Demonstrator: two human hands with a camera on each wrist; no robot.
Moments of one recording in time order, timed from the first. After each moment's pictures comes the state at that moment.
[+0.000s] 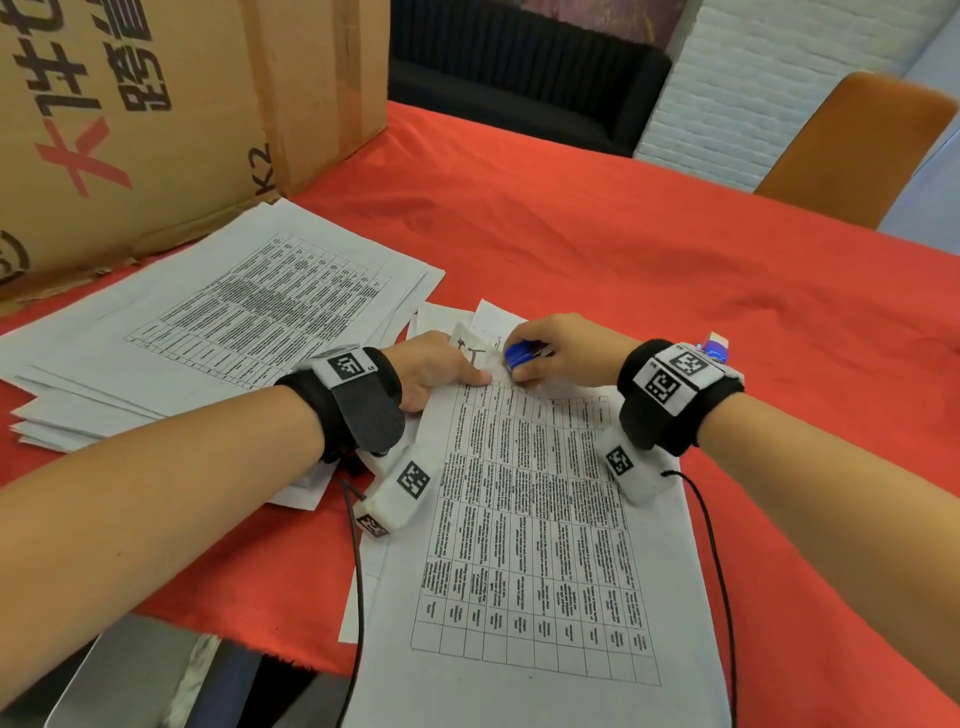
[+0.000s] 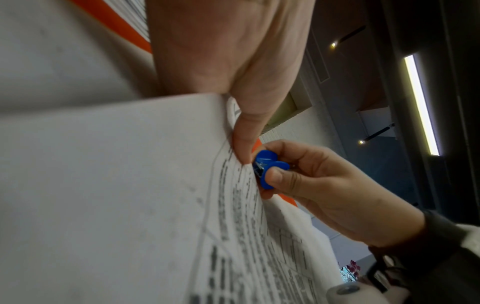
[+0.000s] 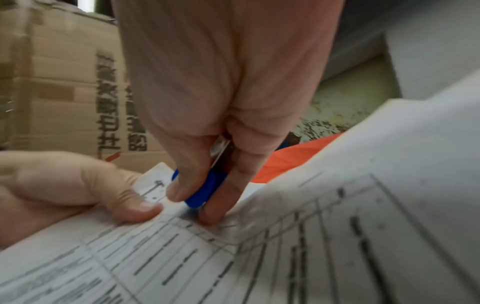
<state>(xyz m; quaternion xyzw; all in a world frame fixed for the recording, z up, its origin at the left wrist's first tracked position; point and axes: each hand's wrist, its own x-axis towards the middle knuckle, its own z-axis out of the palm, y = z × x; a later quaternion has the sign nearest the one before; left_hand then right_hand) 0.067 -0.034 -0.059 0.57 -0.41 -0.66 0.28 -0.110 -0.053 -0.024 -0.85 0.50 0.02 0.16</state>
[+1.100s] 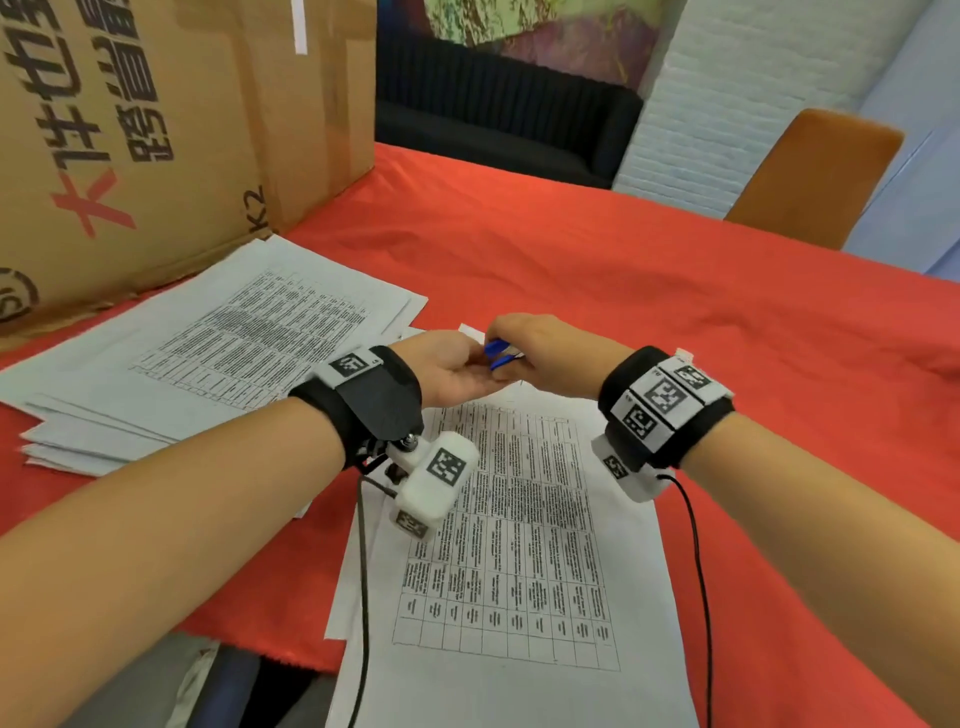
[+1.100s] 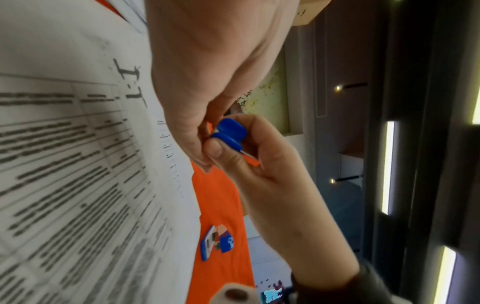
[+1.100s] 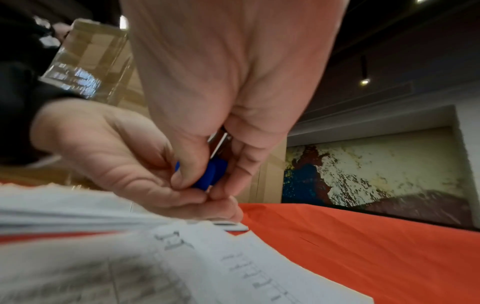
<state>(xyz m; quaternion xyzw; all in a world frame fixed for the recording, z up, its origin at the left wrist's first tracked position) 0.034 -0.028 -0.027 0.39 -0.16 -0.81 0.40 -0.106 -0.030 0.003 -0.90 0.43 -0.01 0.04</state>
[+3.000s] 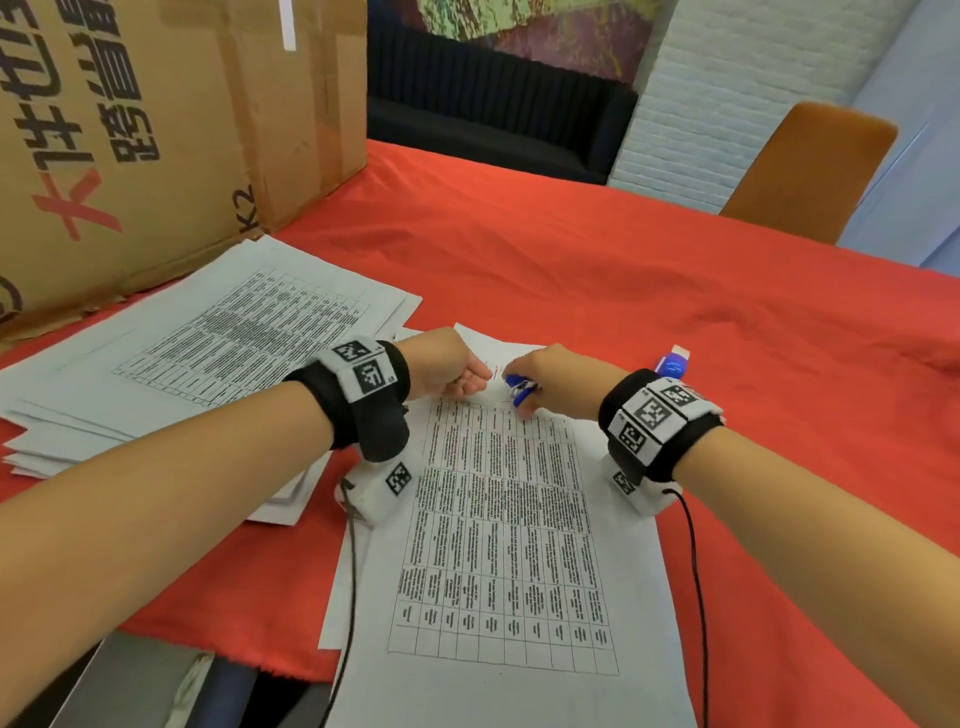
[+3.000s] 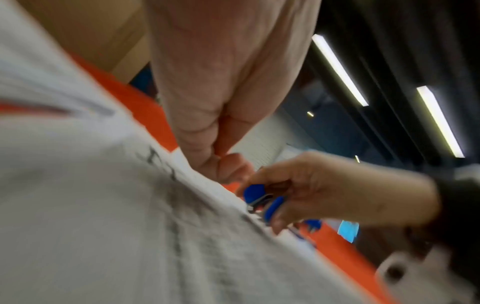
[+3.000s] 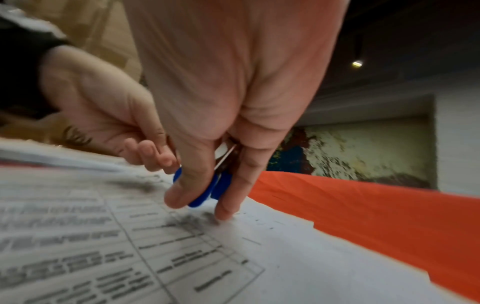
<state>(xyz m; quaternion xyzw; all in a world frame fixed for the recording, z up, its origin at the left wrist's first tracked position) 0.039 -0.037 -0.034 0.58 -0.55 -0.56 0.22 -0.128 -0.040 -0.030 -0.84 0.53 0.10 0.07</state>
